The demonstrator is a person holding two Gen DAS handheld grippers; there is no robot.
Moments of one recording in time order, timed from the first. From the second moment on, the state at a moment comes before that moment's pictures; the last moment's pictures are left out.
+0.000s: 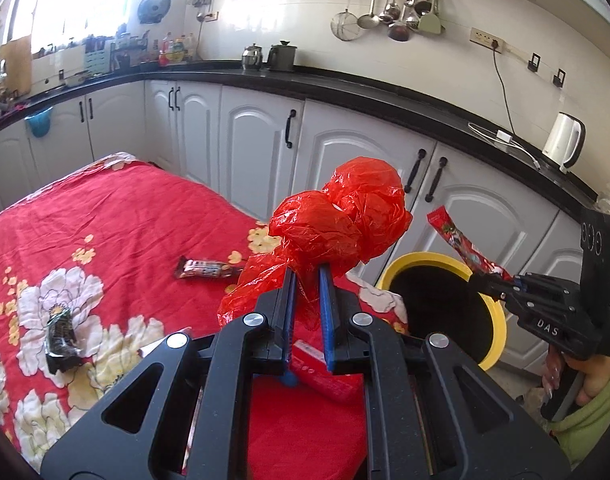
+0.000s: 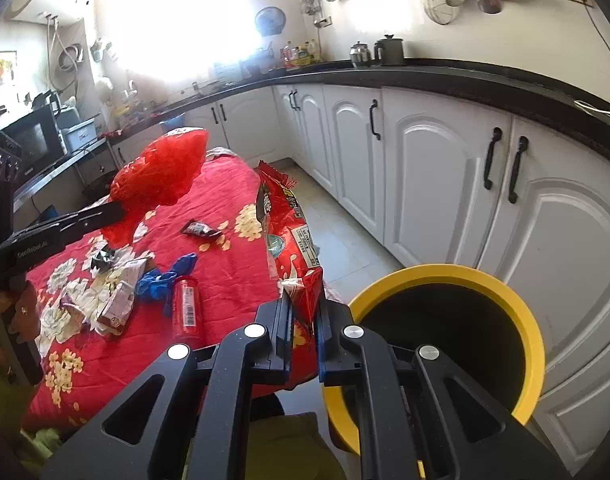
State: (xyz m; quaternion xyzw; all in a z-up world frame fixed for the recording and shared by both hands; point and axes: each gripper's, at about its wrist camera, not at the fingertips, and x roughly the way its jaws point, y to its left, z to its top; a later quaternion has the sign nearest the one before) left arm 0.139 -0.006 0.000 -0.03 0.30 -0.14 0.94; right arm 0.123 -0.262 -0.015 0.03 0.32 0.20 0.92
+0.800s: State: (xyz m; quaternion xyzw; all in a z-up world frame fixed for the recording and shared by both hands) left arm 0.139 -0.079 -0.003 0.01 0.30 -0.19 0.93; right arm 0.110 -0.340 -0.020 0.07 0.31 0.13 0.94
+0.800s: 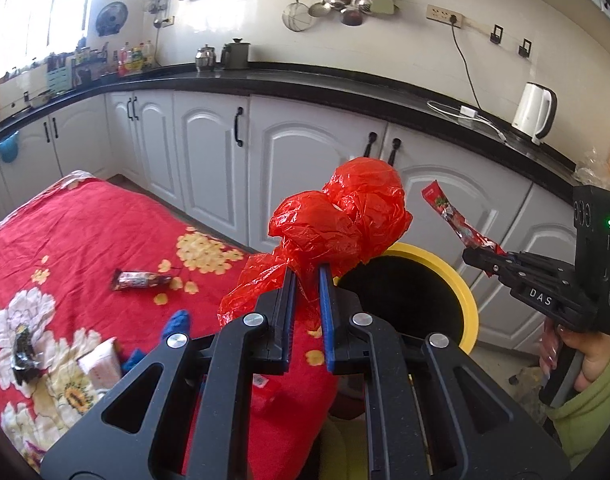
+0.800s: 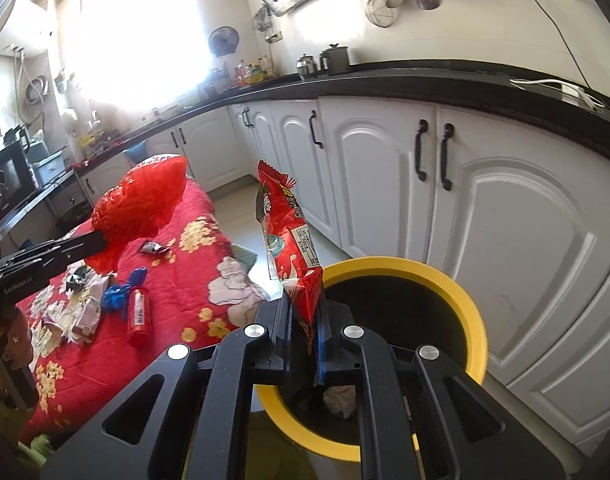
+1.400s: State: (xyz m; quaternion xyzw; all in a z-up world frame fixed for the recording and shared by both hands) left arm 0.152 -0.146 -0.036 0.05 0.34 -0.23 0.91; right arm 0.106 -0.384 -0.046 0.10 0.33 0.09 0.94
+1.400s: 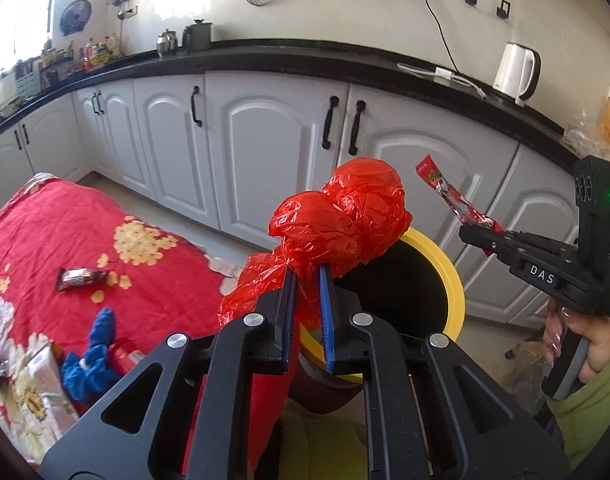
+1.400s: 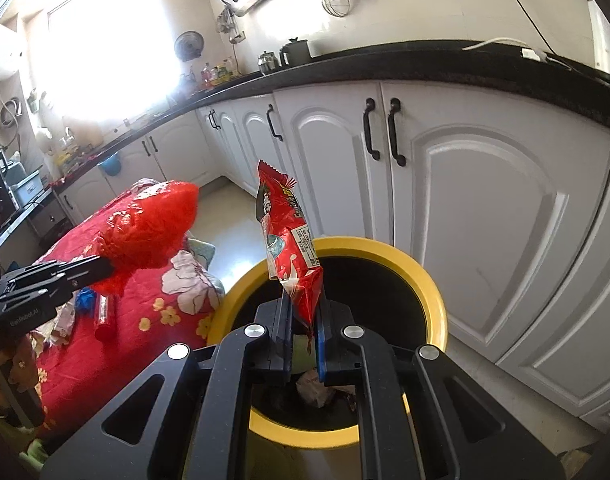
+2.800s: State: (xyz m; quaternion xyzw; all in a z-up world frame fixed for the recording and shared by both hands) left arm 0.188 -0.210 -0.111 0.08 0.42 -0.24 0.87; right arm 0.118 -0.416 -0.108 0.15 0.39 0.05 0.91
